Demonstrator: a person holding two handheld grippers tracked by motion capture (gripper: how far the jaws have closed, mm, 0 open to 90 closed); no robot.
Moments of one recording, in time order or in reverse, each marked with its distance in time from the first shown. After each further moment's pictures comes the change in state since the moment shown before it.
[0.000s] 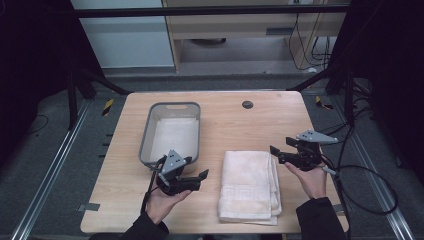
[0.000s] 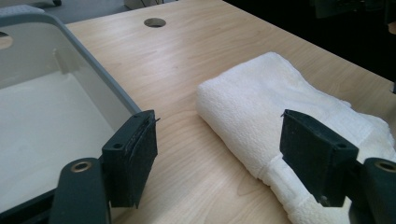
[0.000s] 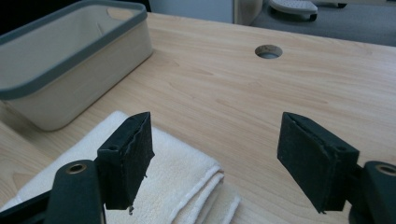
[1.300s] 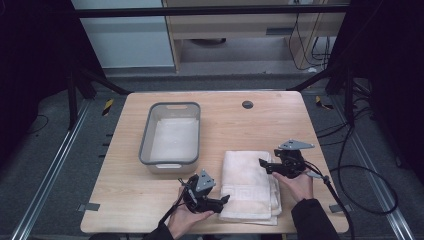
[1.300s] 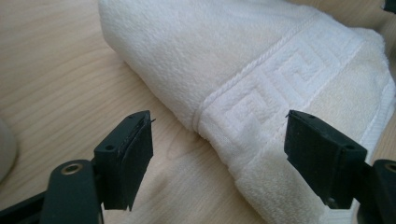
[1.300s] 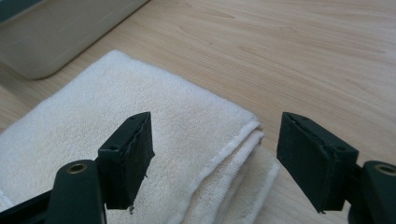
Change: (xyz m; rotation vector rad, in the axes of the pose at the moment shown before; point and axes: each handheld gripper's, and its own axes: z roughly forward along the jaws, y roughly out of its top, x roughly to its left) left arm -0.045 -0.041 0.057 0.183 -0.093 0.057; right arm 0.014 -0.033 0.036 0.144 0.023 -0.008
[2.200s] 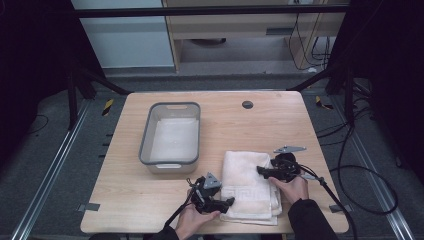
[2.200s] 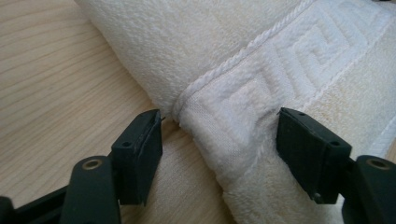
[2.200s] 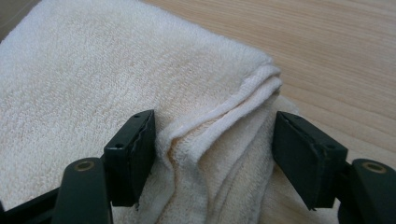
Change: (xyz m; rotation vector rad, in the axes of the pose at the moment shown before) left arm 0.000 -0.008 0.029 0.061 -0.060 -0.091; right arm -0.003 -0.021 0.027 0.149 0.009 0.070
